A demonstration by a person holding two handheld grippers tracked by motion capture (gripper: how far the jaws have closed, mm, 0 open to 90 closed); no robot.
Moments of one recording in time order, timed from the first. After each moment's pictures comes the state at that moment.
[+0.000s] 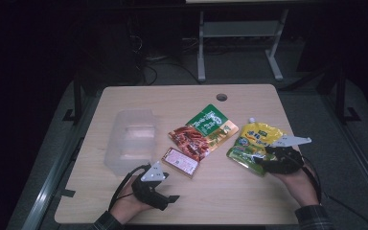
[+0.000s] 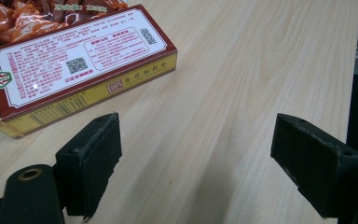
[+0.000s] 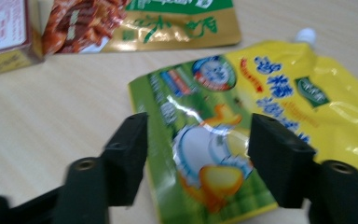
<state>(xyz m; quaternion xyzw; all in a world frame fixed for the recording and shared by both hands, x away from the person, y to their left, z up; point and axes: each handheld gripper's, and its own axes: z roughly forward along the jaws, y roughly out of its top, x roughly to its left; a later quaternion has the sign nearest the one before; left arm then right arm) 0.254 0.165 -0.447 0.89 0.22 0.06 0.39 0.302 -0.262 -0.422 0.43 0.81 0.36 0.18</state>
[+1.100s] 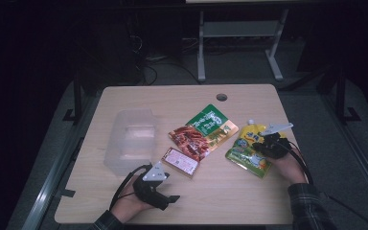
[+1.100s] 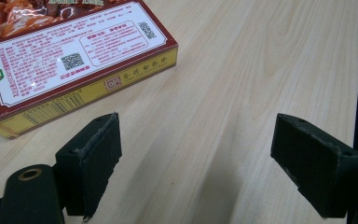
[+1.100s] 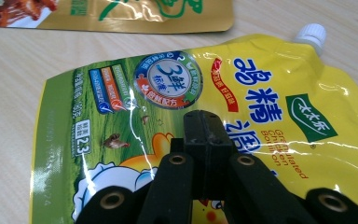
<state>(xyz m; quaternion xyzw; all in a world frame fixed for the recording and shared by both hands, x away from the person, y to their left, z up) 0.257 0.163 -0.451 0.90 0.22 0.05 0.38 0.363 -0.260 -0.453 0.41 0.84 0.32 0.15</state>
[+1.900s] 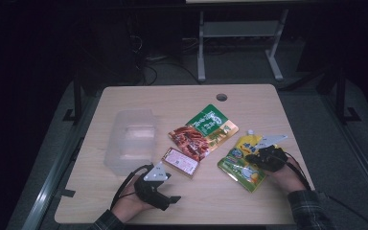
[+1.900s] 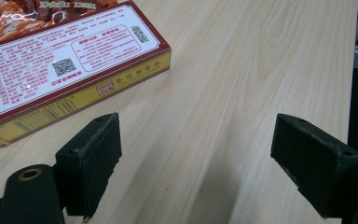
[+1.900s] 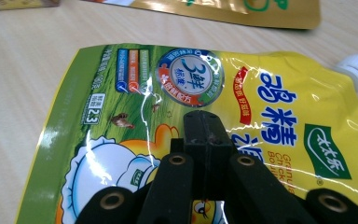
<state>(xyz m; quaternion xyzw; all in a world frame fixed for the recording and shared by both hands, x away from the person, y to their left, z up) 0.257 0.160 -0.450 0.90 0.21 0.05 0.39 0.326 -0.237 -0.451 0.34 0.87 0.32 0.13</state>
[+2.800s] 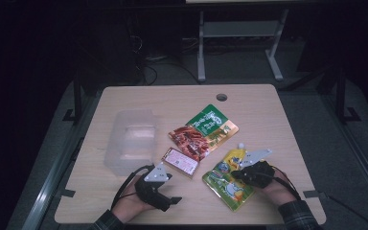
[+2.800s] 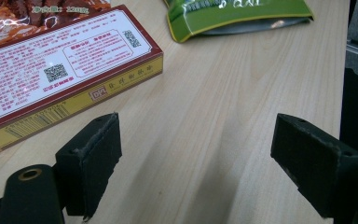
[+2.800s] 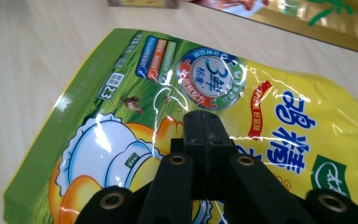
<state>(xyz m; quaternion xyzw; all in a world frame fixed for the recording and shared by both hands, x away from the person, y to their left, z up) 0.256 0.158 -0.448 0.90 0.20 0.04 0.39 0.284 -0.191 -0.450 0.26 0.90 0.33 0.09</state>
